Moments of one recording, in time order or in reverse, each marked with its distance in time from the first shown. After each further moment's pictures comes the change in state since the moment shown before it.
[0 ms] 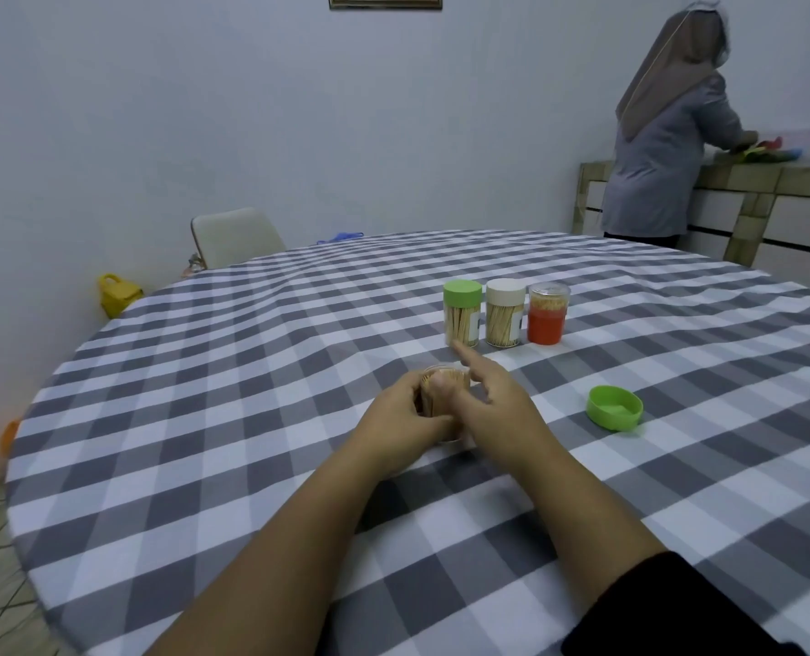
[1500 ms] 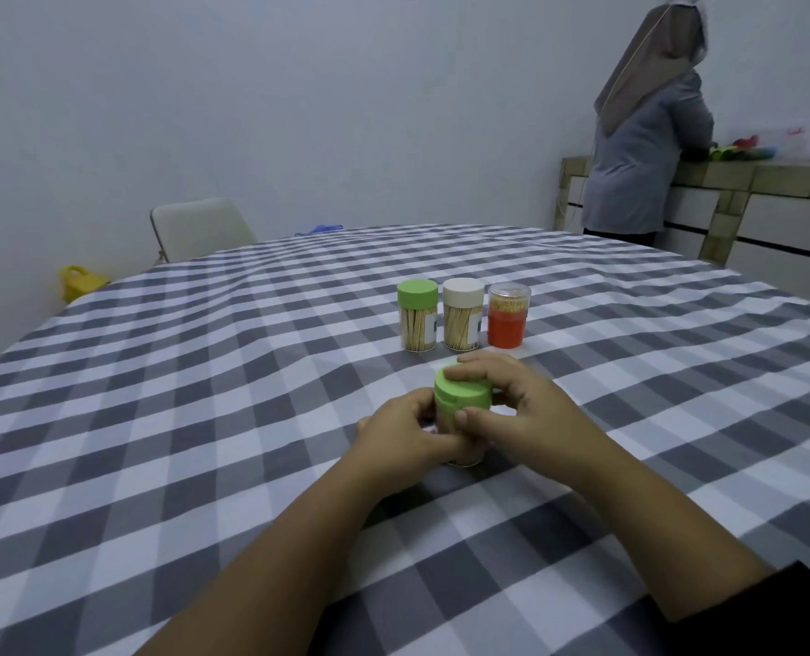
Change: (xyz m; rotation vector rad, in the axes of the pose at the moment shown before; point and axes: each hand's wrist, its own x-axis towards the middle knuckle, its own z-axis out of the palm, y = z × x) left_hand 0.022 0.012 0.051 0.060 -0.068 -0.006; right_hand 0.001 0.033 -0.073 0.019 -0.108 -0.173
